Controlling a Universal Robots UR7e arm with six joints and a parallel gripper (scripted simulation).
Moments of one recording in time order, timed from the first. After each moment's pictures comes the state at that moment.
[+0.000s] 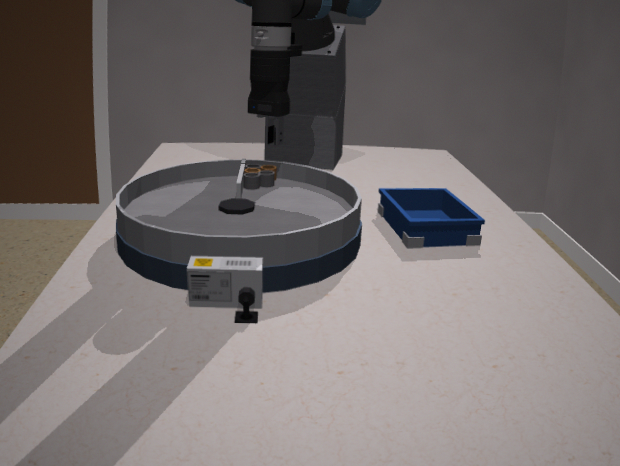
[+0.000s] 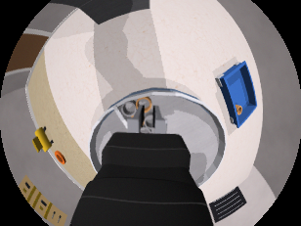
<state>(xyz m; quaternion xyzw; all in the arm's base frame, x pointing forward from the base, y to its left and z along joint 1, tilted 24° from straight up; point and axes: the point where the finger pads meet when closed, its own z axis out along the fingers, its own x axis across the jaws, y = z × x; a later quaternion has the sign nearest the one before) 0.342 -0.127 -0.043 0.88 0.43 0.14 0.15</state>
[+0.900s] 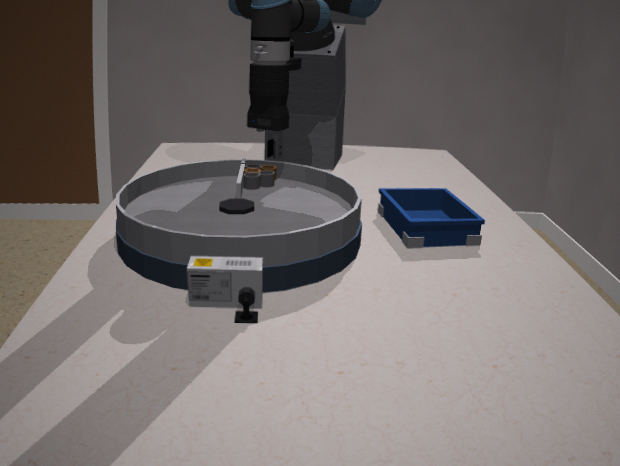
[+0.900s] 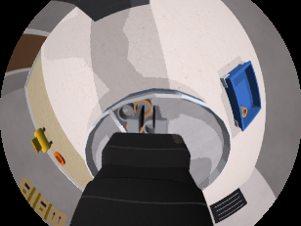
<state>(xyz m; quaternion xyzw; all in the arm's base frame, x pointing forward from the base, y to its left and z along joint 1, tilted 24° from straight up) 0.352 -0.132 -0.068 0.88 0.43 0.14 0.15</state>
